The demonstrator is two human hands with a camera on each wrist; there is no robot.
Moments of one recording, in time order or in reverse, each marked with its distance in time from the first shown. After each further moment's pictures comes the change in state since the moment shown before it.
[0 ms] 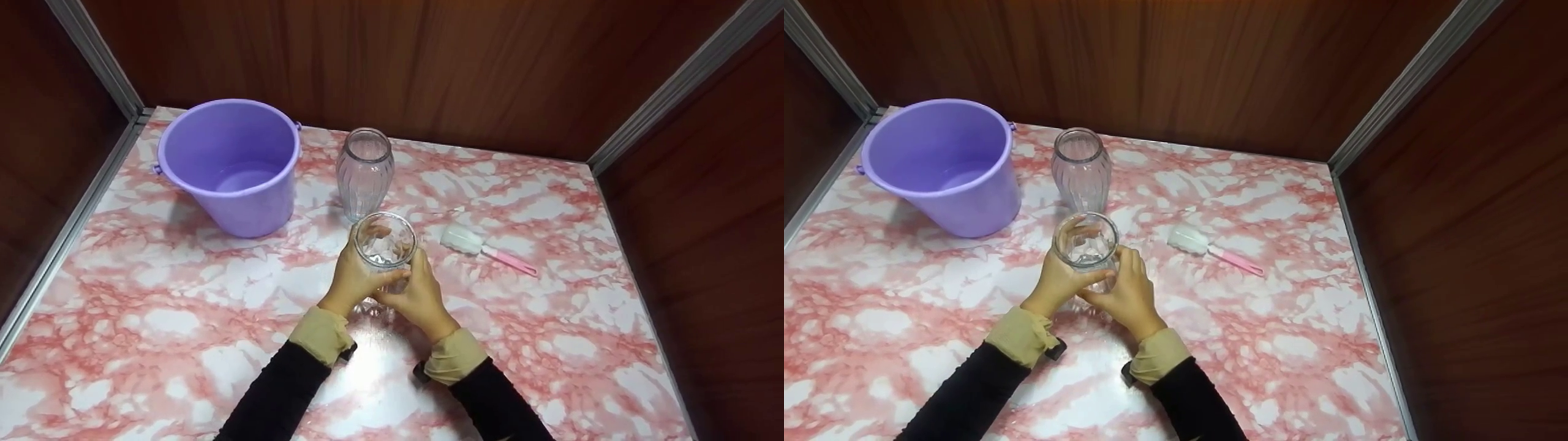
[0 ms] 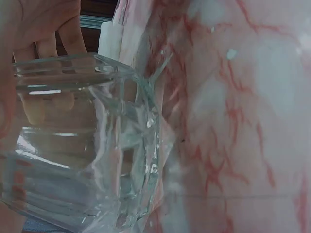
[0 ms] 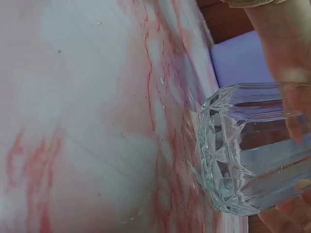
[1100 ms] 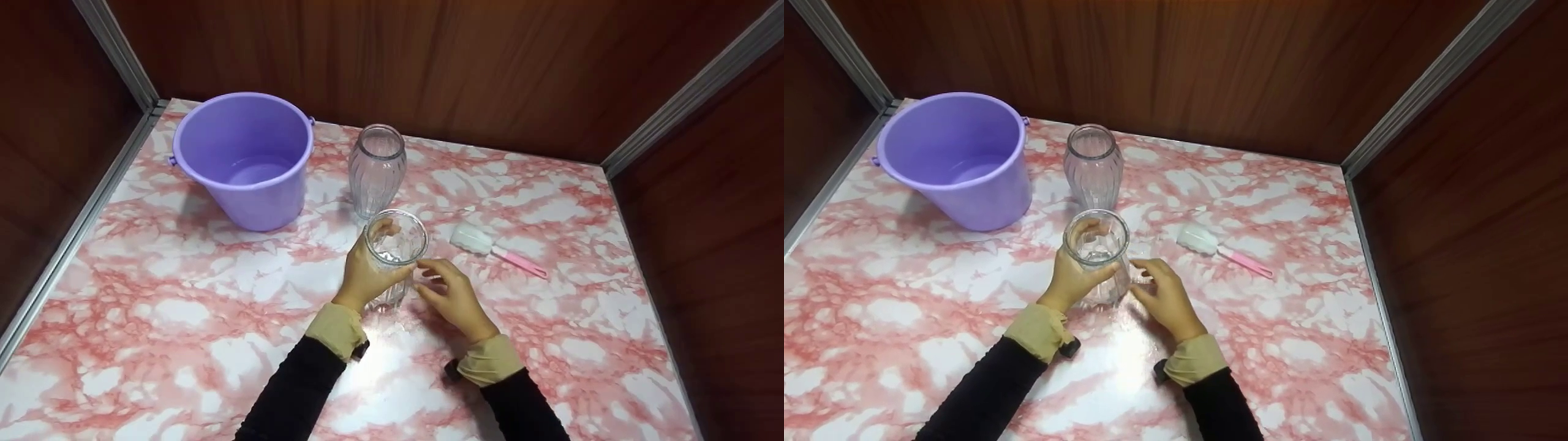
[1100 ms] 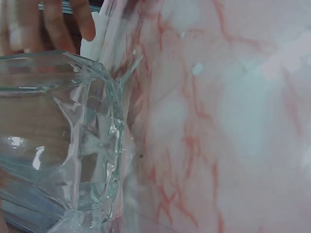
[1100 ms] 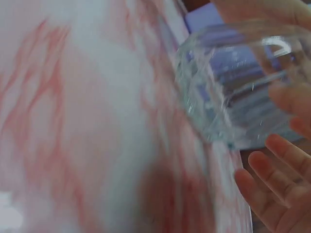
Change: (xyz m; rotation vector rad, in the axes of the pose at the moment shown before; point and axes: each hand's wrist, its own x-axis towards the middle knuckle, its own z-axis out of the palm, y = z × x) left_hand -0.002 -0.012 0.006 0.081 0.096 0.126; right_hand -0.005 0.041 -0.033 0.239 -0.164 -0.080
